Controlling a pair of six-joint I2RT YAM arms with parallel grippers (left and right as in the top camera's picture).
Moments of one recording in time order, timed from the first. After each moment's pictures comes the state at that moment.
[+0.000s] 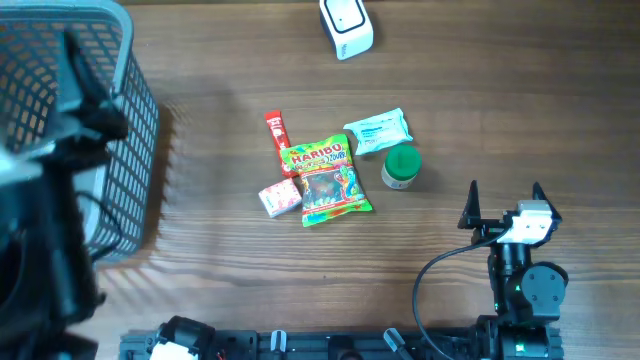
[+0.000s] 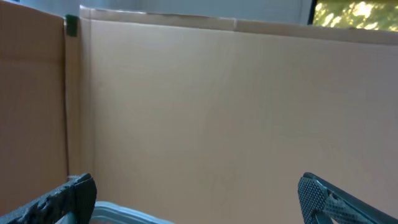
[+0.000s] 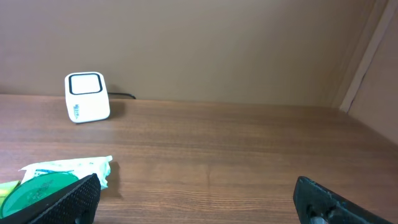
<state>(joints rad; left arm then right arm) -0.31 0.82 1.48 -0.36 -0.55 0.03 -0.05 0.04 0.01 0.00 0.02 -0.08</state>
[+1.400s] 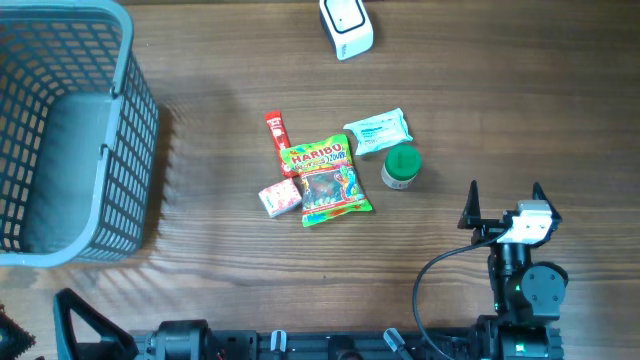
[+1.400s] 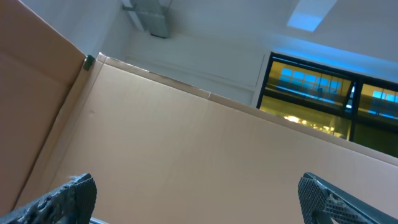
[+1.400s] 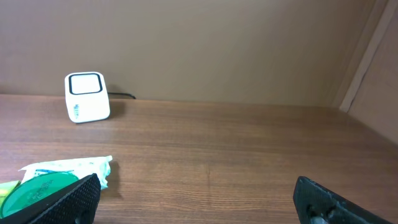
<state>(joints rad) 0.01 0.02 0.93 -0.28 -0.18 -0.28 -0.05 0.04 0.01 0.00 0.02 -0.08</state>
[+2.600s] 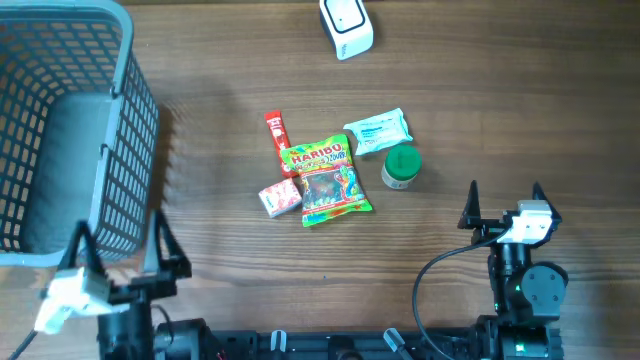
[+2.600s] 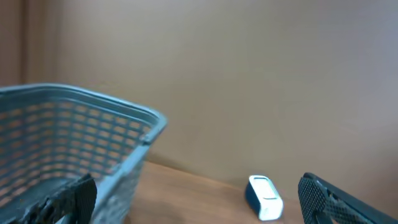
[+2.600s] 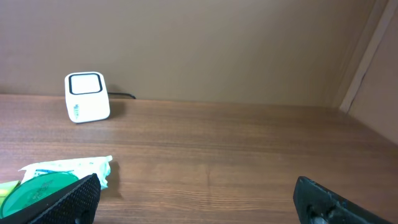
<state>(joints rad) 0.09 0.01 0.67 -0.48 -0.01 -0.29 -0.05 0.04 0.01 0.00 0.02 -0.08</state>
